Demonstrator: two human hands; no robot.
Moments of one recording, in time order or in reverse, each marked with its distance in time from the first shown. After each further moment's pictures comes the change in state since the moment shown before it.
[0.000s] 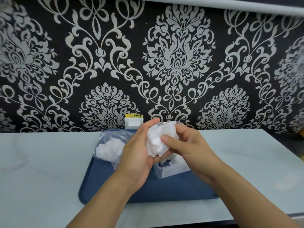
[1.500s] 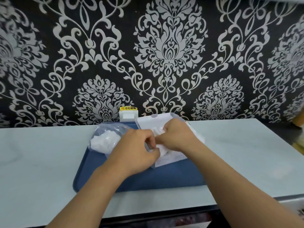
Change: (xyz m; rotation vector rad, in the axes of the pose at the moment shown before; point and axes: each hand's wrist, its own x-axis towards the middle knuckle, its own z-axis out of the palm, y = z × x) left_hand 0.010 -0.012 -0.023 1.369 -0.104 0.340; right_hand 0.036 0.012 -0.002 -0.865 0.135 0.196
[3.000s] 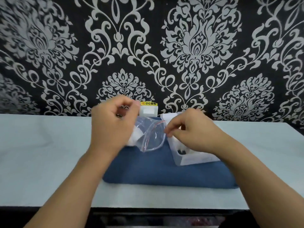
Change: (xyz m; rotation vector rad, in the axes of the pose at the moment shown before) left_hand -0.020 -0.026 -0.071 -0.310 0.646 0.038; right_hand -0.024 -0.038 -0.012 -0.170 -0.100 -0.434
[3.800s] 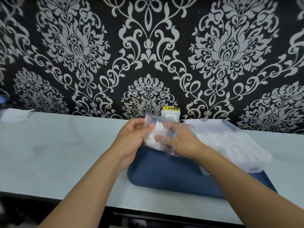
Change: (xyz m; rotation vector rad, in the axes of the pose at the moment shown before) left_hand 0.001 -0.065 -0.016 -0.553 -0.199 -0.766; right_hand 0.055 -0.023 0.090 0.846 -0.160 0.108
